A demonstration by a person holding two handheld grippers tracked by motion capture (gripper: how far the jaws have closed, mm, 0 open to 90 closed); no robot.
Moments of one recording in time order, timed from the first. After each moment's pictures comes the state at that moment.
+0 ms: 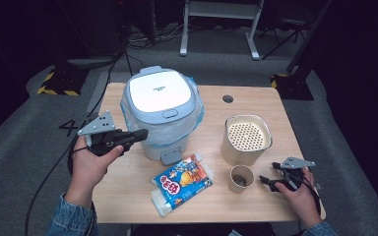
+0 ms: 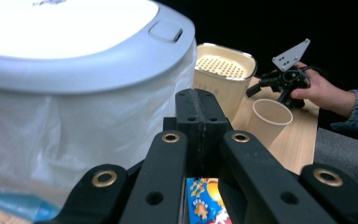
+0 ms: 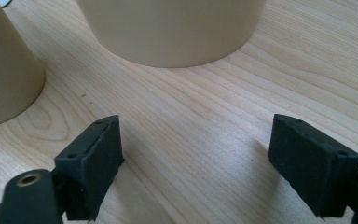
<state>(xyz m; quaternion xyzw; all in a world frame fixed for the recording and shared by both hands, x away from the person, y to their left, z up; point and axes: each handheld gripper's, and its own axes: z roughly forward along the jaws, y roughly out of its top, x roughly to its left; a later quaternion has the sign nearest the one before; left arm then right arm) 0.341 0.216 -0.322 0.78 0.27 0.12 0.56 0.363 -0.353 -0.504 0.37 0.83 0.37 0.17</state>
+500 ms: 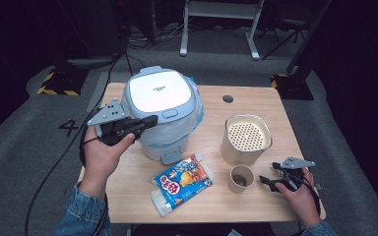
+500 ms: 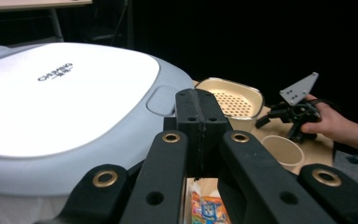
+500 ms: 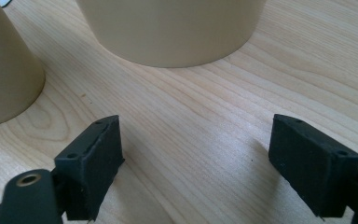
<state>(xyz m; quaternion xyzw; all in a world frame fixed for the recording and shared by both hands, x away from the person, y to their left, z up) 0.353 0.188 -0.297 0.75 0.27 0.16 0.58 0.363 -0.353 -0.504 0.37 0.84 0.37 0.17</state>
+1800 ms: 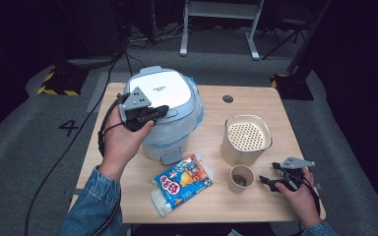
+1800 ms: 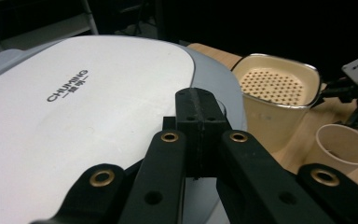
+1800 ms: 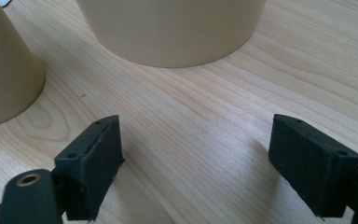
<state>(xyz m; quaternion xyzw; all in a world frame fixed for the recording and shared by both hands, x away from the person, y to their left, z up) 0.385 0.152 -0.288 0.79 0.29 0.22 0.49 0.363 -0.353 -0.504 0.37 0.84 0.37 0.17</state>
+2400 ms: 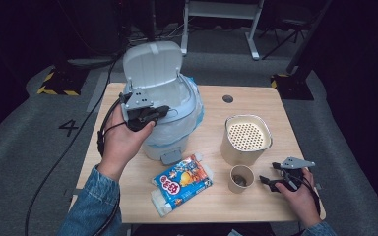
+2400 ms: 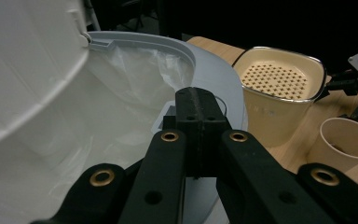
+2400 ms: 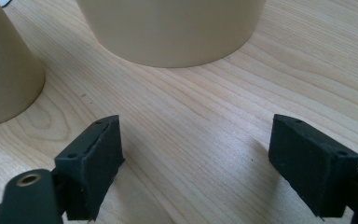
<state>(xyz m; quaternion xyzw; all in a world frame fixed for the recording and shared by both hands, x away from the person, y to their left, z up) 0.383 0.149 -0.287 0.80 0.29 0.22 0.47 0.363 -0.353 -0.504 0.37 0.83 0.37 0.17</state>
